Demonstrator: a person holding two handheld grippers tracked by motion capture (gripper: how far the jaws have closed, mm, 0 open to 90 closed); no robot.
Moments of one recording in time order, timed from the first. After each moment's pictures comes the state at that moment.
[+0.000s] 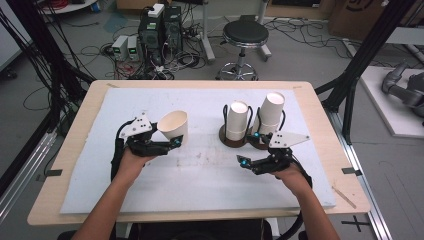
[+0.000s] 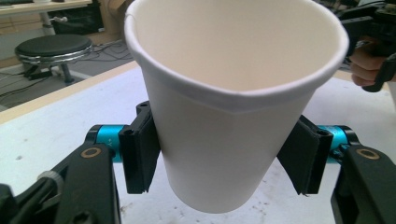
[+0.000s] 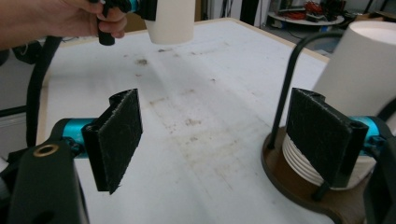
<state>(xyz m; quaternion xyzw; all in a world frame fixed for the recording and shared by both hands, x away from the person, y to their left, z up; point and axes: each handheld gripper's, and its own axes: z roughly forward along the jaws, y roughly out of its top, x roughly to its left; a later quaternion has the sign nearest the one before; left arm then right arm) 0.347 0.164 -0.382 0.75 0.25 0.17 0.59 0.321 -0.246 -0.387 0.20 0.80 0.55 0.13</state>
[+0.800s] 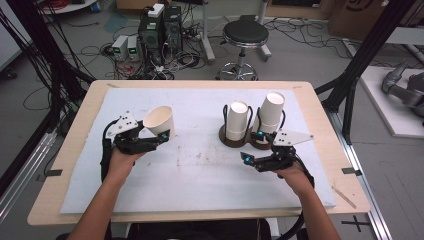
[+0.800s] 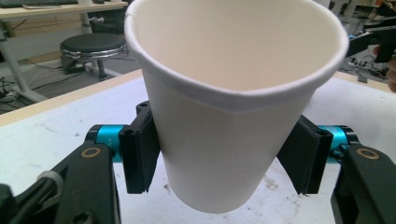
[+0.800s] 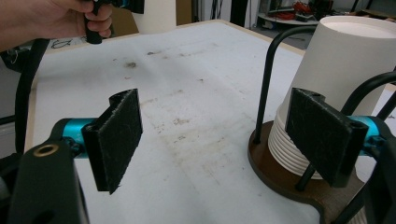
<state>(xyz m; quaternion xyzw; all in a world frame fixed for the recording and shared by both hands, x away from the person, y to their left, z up) 0.349 0.195 -0.384 0.73 0.29 0.20 0.59 0.327 -0.254 -0.389 0.21 0.79 0.56 0.14</state>
